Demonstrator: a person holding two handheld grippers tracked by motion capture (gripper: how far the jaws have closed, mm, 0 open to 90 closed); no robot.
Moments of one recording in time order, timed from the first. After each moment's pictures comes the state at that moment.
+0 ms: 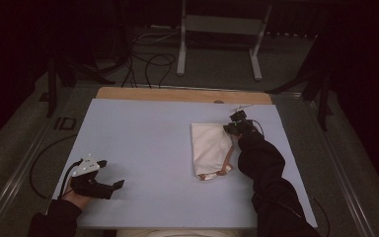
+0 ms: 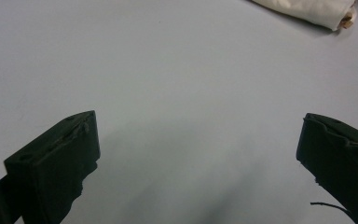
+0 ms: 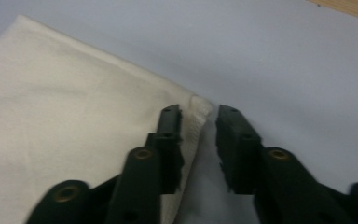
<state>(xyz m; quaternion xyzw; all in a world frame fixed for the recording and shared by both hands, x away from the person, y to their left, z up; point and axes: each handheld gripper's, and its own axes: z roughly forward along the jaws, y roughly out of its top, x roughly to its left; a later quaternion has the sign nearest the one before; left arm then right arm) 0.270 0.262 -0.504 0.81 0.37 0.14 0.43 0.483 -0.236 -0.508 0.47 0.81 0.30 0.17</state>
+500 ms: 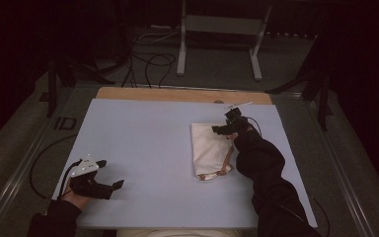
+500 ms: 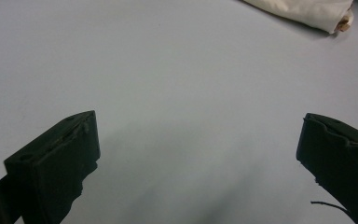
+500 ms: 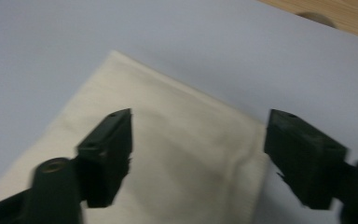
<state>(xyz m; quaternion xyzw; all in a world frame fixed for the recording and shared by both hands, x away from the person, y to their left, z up) 0.269 0.264 -0.502 0.81 0.37 0.15 0.44 0.474 -0.212 -0.484 0.44 0.82 0.34 0.13</state>
